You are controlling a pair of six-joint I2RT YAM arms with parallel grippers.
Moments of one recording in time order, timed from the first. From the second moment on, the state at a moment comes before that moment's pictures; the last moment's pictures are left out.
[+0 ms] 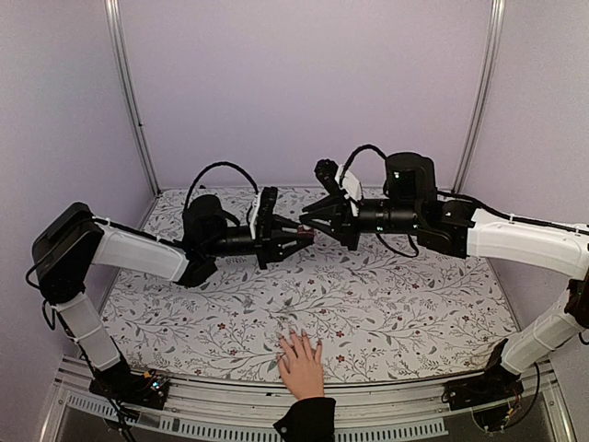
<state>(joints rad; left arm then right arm) -0.76 1.73 0.85 1.01 0.77 -0.09 0.90 1.45 1.16 0.04 -0.38 -0.23</state>
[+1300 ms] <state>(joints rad) -0.76 1.65 0.90 0.73 1.04 0.04 0.91 1.31 1.12 -0.12 -0.52 -0.26</state>
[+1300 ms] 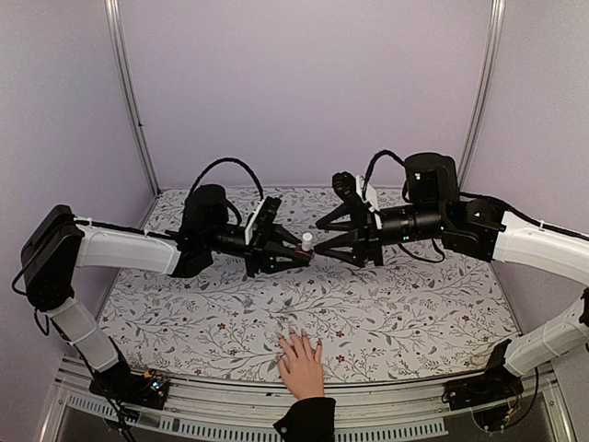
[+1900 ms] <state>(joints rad) -0.80 1.69 0.99 0.55 1.18 0.11 0.93 1.41 1.24 -0.28 -0.64 -0.36</state>
